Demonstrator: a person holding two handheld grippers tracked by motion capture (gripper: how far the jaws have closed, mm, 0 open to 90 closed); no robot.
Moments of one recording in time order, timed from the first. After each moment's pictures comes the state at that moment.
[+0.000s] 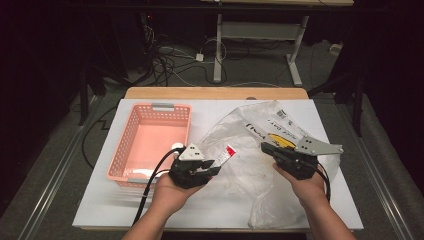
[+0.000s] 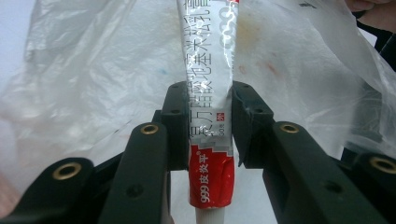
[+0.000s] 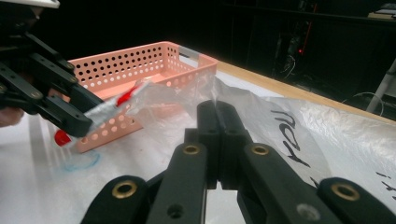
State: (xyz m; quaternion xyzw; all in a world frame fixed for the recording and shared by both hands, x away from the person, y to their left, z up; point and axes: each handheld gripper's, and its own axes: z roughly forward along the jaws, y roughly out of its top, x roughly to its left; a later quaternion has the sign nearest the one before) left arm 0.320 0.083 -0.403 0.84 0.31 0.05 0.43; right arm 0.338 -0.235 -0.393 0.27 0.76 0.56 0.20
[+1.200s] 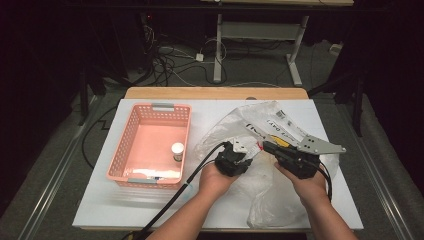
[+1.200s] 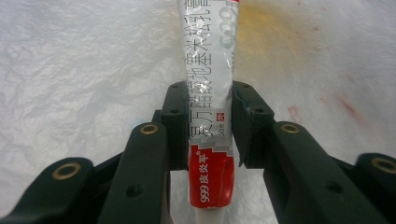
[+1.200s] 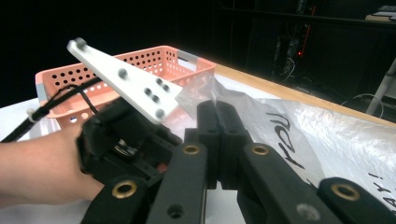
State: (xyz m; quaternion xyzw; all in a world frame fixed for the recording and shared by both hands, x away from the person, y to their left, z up) left arm 0.383 -0.024 -0.466 0.86 0.32 0.09 0.39; right arm 0.340 -0.240 -0.392 0.28 0.75 0.57 0.19
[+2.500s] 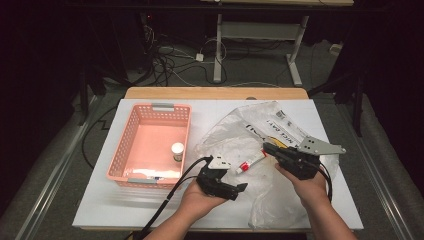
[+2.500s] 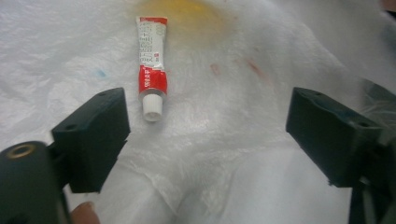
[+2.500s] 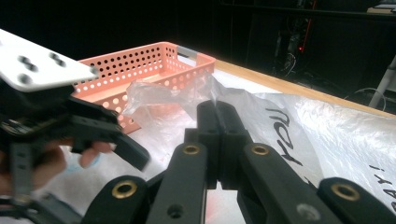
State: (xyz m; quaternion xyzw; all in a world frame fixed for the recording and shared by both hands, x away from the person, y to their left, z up) left arm 0.320 0.032 -0.445 0.85 0.29 0.03 0.45; right arm 0.339 -0.241 -0.396 0.29 0.75 0.56 0.19
